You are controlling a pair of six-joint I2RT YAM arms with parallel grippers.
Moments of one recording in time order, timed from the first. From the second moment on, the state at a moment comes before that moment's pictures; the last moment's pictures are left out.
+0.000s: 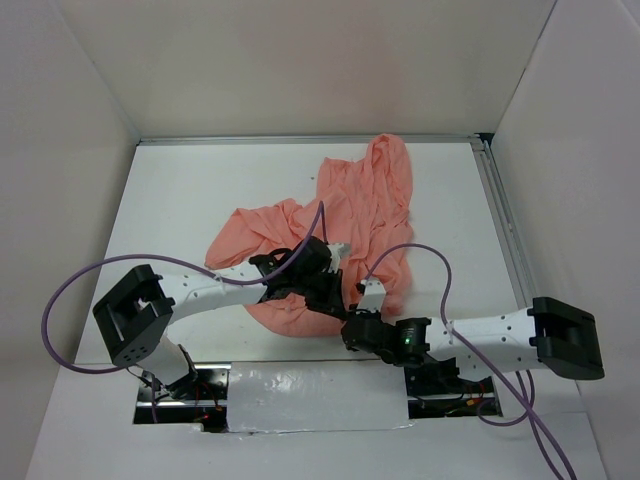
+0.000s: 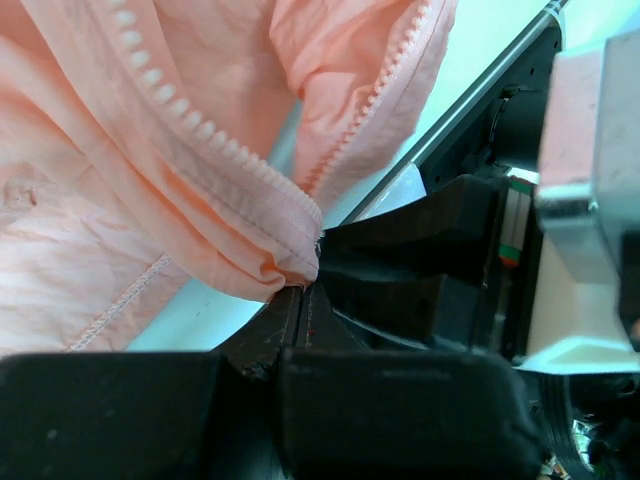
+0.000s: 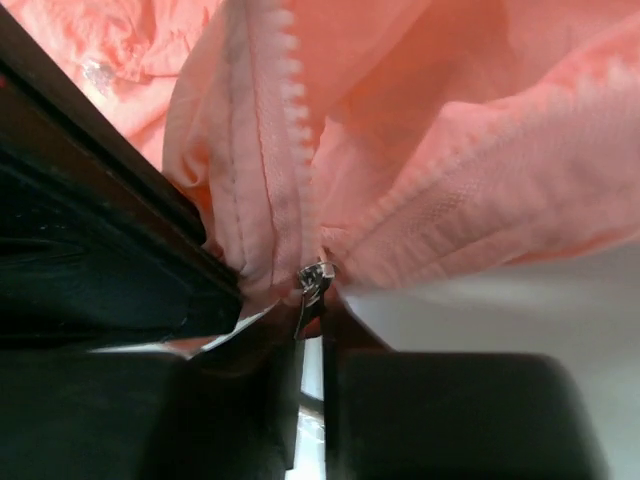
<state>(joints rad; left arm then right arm) -0.95 1.56 0.96 -0.24 0.37 -0.74 1.36 1.09 0.39 -0.18 0.56 1.10</state>
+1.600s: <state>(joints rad) -0.97 1.53 0.97 -0.17 0.33 -0.66 0.86 0.91 0.69 -0.73 -0.21 0.70</state>
